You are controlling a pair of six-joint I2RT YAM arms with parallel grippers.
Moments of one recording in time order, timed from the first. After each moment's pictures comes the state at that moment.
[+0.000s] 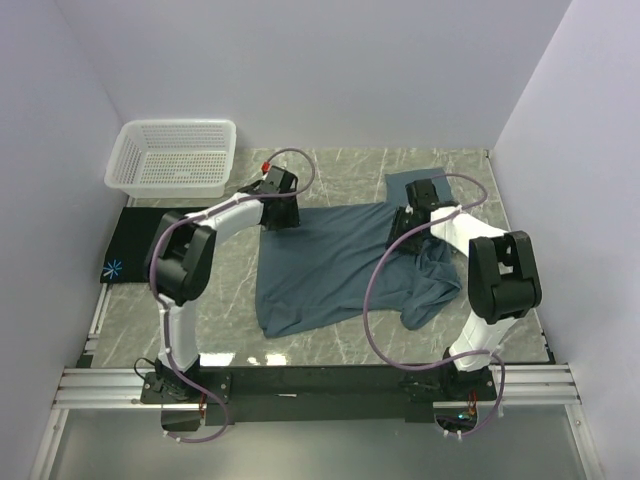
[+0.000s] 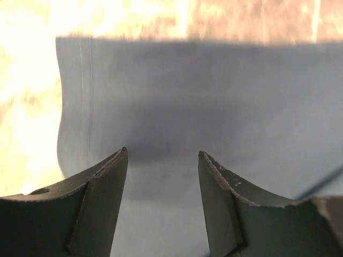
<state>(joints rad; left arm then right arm) -0.48 1.97 1.41 -0.41 -0.15 -0.56 0.16 1.75 1.13 -0.47 -0.09 0.50</state>
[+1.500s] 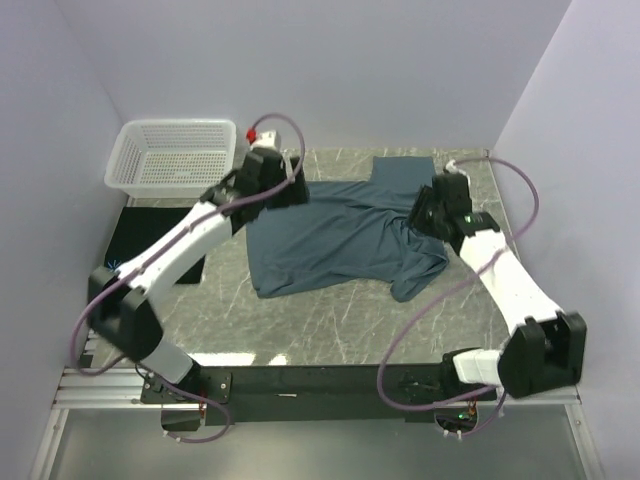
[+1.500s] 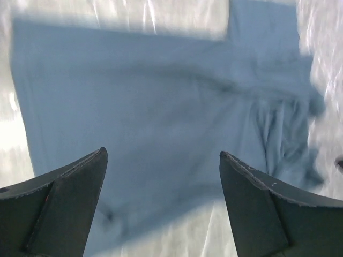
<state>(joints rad) -0.55 1.60 1.48 -0.45 -0.19 -0.56 0.19 1.32 1.10 -0.54 0.11 0.51</state>
